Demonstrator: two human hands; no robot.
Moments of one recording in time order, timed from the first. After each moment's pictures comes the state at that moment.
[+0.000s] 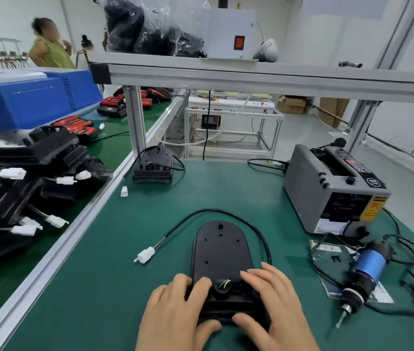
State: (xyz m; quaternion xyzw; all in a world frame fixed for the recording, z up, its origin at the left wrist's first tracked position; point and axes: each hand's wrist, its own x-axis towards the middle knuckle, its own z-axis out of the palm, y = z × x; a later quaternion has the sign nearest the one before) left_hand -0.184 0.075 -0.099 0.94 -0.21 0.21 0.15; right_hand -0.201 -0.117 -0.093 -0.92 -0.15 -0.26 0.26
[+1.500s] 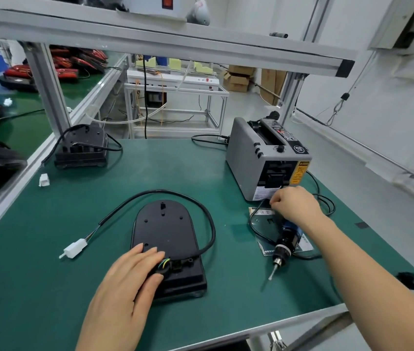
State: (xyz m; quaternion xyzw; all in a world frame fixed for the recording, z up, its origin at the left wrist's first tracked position) left_hand -0.185 0.066 -0.101 0.87 -0.24 0.19 0.40; right_hand -0.100 -0.296 -0.045 -0.98 0.18 -0.03 0.03
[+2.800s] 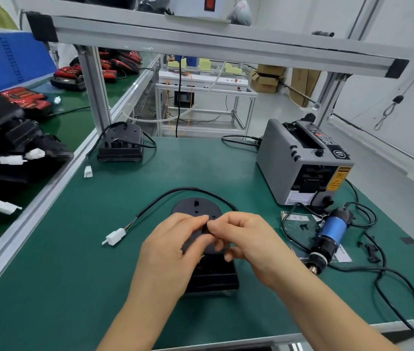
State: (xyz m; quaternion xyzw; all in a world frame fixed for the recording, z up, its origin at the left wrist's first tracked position) left_hand -0.166 0.046 -0.048 0.83 -0.20 0.21 0.48; right_hand -0.166 -0.105 -0.014 -0.73 0.01 0.08 0.68
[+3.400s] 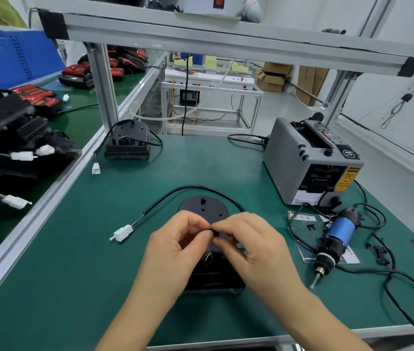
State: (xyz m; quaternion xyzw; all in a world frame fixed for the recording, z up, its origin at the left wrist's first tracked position) left_hand -0.168 0.049 -0.045 0.74 -0.13 0.06 0.66; right_hand -0.181 -0.103 -0.039 -0.88 -0.20 -0.33 0.27
